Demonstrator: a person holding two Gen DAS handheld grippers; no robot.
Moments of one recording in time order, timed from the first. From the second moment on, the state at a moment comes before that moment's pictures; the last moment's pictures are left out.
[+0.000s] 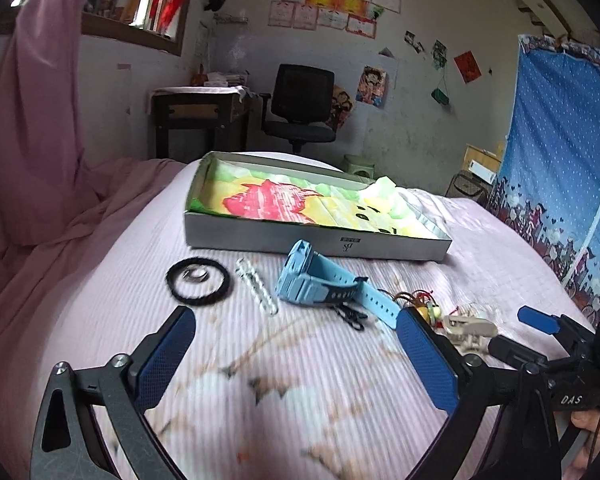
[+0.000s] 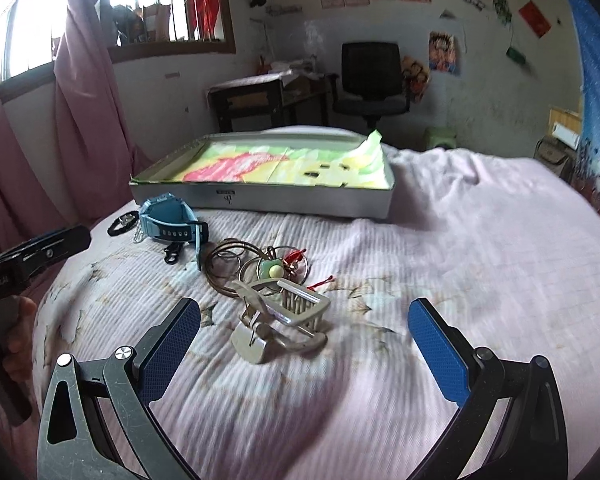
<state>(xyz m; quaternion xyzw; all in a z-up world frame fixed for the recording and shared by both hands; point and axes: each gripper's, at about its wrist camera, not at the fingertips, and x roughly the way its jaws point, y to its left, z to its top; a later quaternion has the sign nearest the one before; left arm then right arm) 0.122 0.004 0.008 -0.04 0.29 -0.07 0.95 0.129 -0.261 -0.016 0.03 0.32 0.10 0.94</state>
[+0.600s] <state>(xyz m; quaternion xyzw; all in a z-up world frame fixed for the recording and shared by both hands) 0.199 0.000 -0.017 -0.08 0.35 -0.13 0.93 0.159 -0.253 -0.047 0.10 0.38 0.13 0.91</state>
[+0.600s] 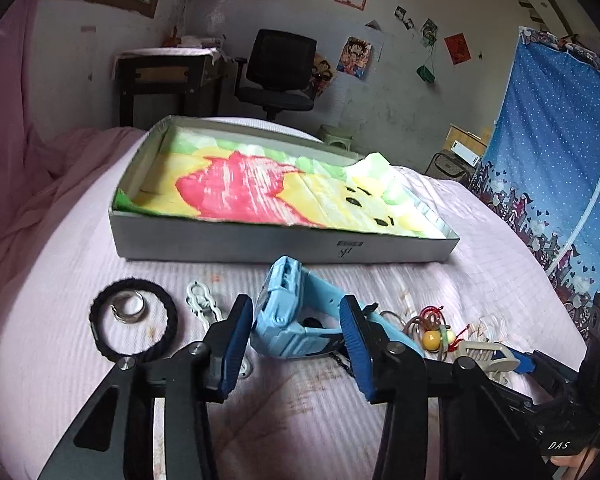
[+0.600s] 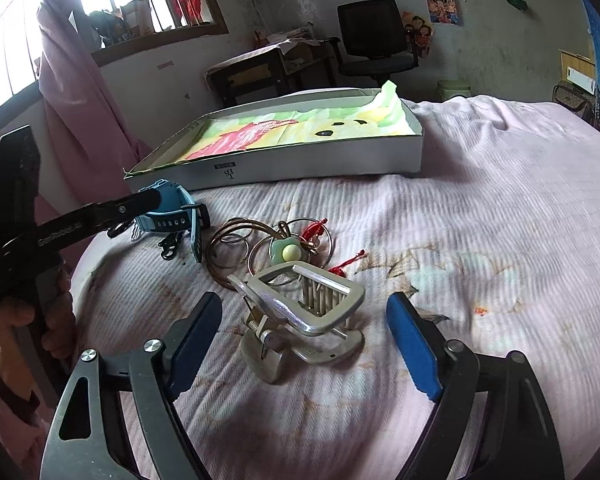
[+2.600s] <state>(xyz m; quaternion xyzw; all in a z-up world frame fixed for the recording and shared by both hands) 0.295 0.051 0.031 -0.09 0.39 -0.02 0.92 0.290 -0.182 0.016 0.07 0.28 0.17 0.94</state>
